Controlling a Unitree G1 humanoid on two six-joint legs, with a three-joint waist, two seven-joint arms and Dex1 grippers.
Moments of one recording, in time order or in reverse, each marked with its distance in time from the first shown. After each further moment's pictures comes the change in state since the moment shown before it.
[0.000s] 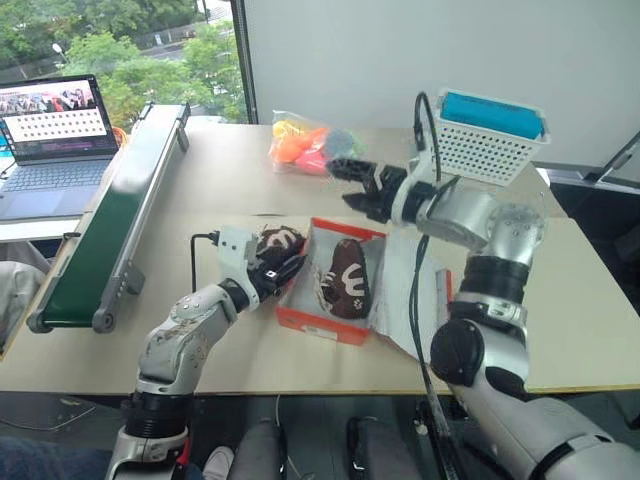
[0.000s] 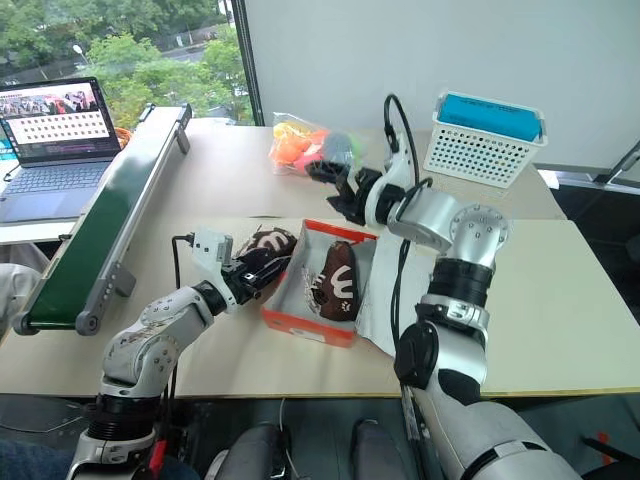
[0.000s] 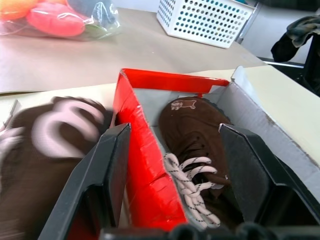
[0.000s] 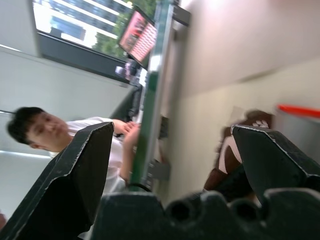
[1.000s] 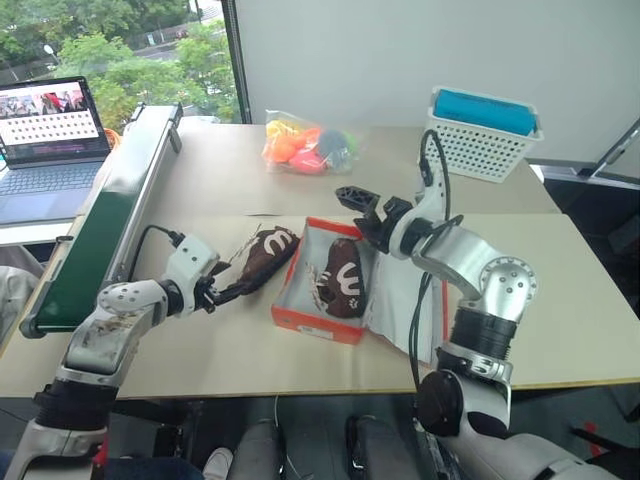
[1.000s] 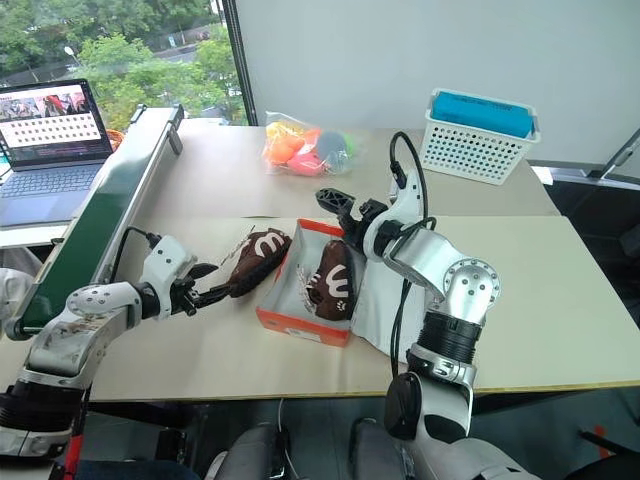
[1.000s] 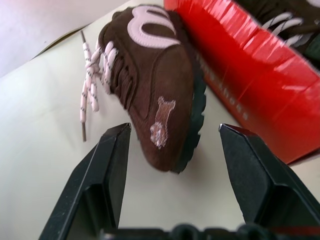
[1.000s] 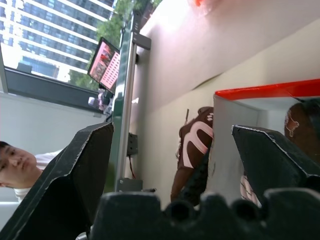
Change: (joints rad) left arm 0.020 0.428 -0.071 0.137 0.269 -0.079 -0.319; right arm 0.229 0.104 0.076 -0.333 0.195 -0.153 -0.264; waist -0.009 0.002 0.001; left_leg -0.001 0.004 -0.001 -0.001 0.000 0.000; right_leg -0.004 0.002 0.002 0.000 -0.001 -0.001
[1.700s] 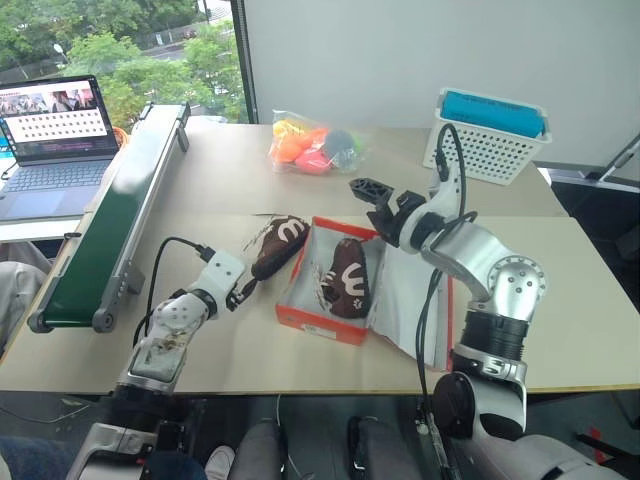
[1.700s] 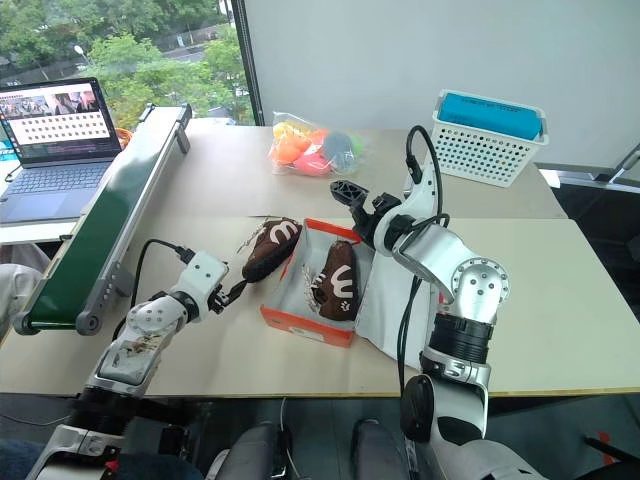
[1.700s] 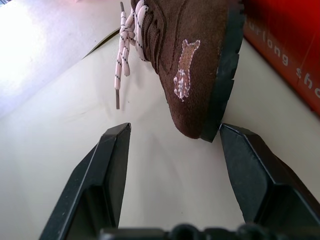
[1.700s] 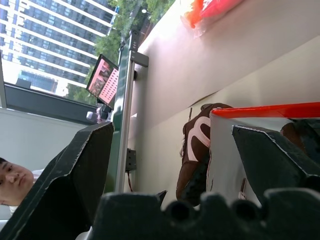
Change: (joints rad) left arm -0.003 -0.256 -0.054 0.191 0.244 -0.283 0.276; right arm 0.012 -0.096 0.083 0.024 0.048 -0.116 0.001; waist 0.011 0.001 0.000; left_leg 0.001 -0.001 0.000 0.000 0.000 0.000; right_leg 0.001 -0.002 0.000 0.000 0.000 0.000
